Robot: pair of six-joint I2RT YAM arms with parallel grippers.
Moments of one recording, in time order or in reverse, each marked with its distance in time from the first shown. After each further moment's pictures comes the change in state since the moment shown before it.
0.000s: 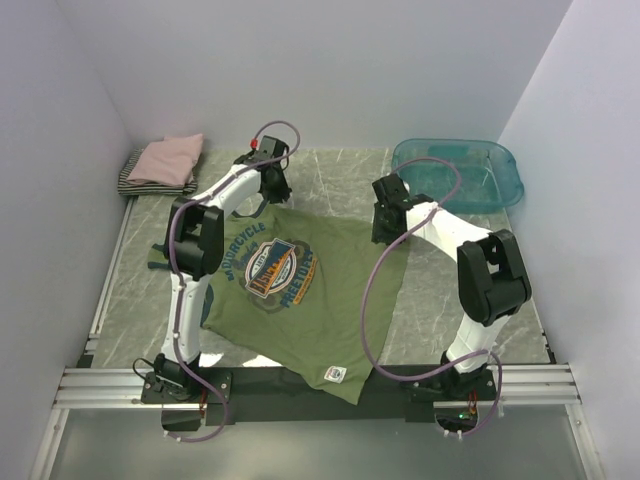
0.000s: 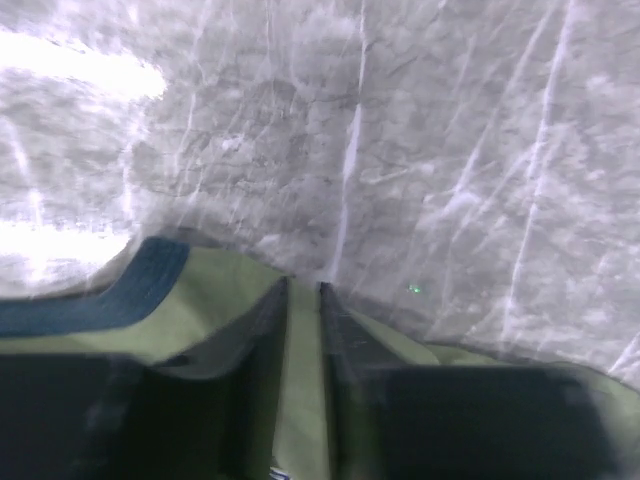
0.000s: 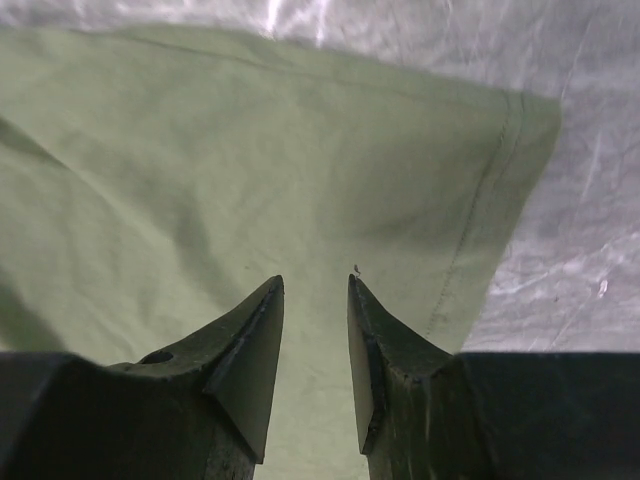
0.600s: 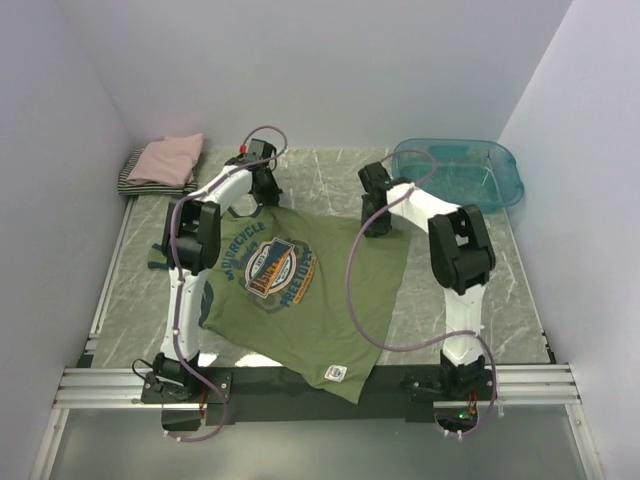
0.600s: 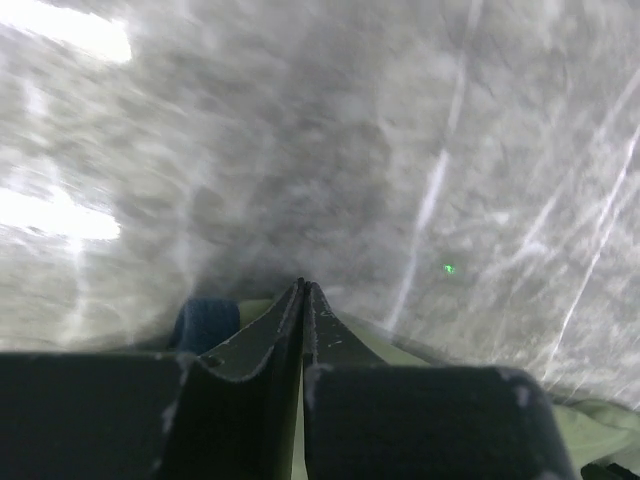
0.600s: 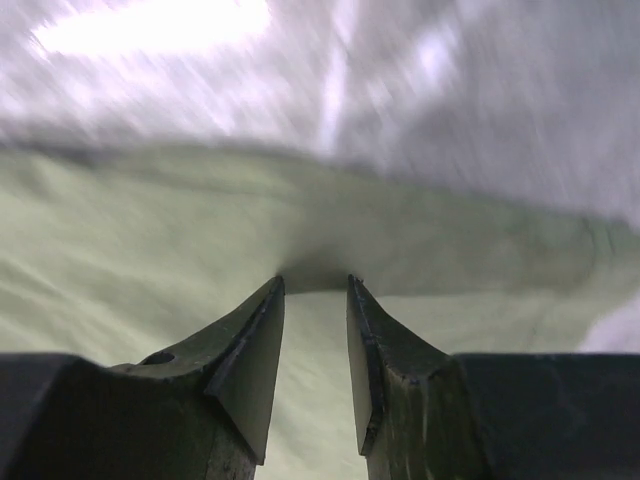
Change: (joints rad) left arm 0.065 0.076 -0.001 0.022 0.063 -0.016; right arm -0.005 0.283 0.248 -0.087 -0.020 -0.006
